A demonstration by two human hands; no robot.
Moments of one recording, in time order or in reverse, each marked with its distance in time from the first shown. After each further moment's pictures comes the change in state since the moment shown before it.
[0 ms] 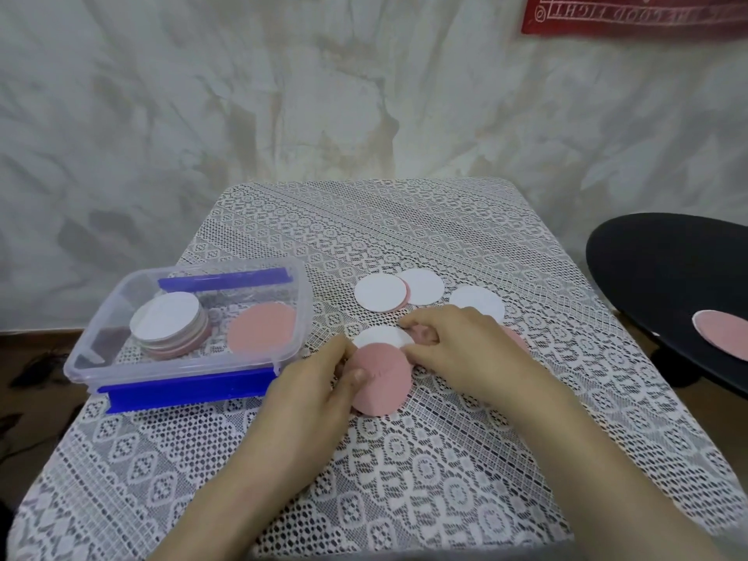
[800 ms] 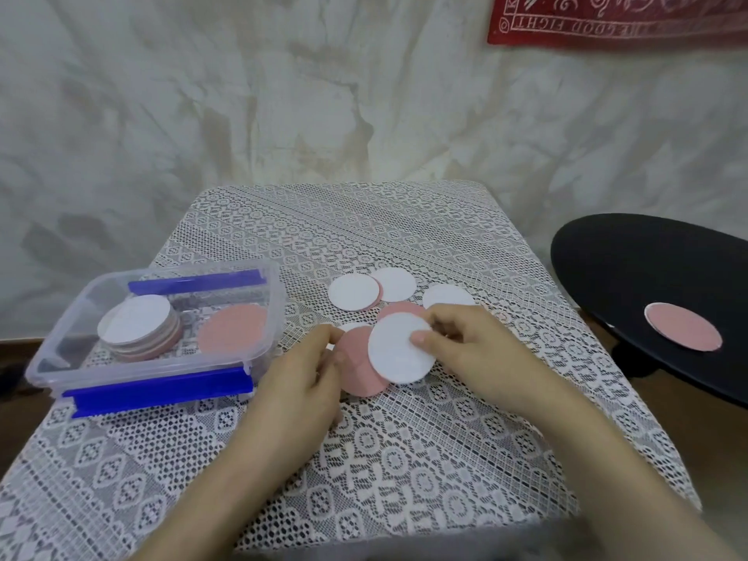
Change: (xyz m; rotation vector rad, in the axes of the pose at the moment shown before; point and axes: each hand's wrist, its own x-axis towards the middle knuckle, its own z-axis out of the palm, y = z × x) left_hand 0.002 0.018 0.010 -0.232 -0.020 -0.066; right_hand -0.026 0.043 -0.002 0.510 0.071 -0.065
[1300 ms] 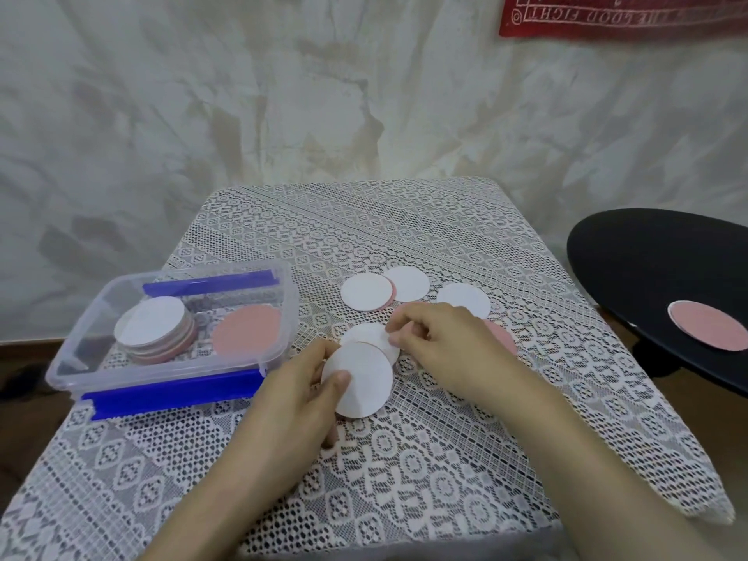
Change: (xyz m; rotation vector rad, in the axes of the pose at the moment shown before) left_hand -0.011 -0.008 -0.015 -0.045 -0.028 -0.010; right_hand 0.023 -0.019 0.027 -0.240 0.018 0.015
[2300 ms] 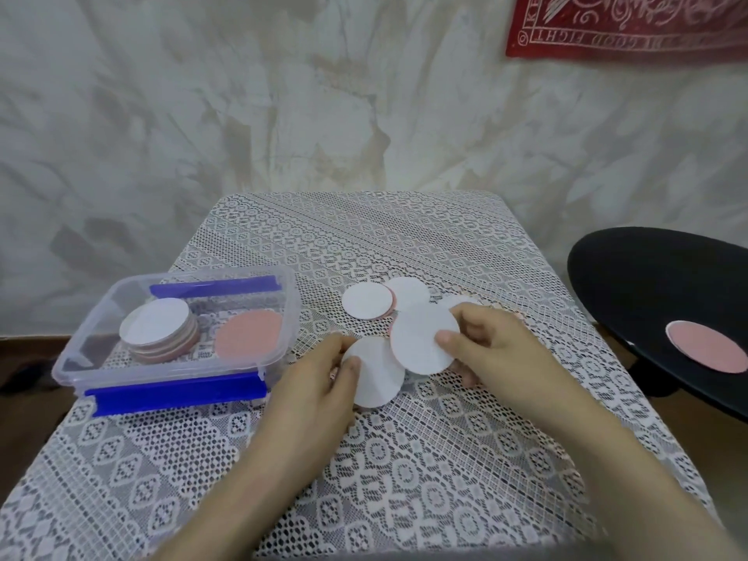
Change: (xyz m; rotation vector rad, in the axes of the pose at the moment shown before) left_hand 0.009 0.009 0.018 -0.048 0.081 0.045; right_hand -0.027 0.019 -0.029 0.405 0.045 0.022
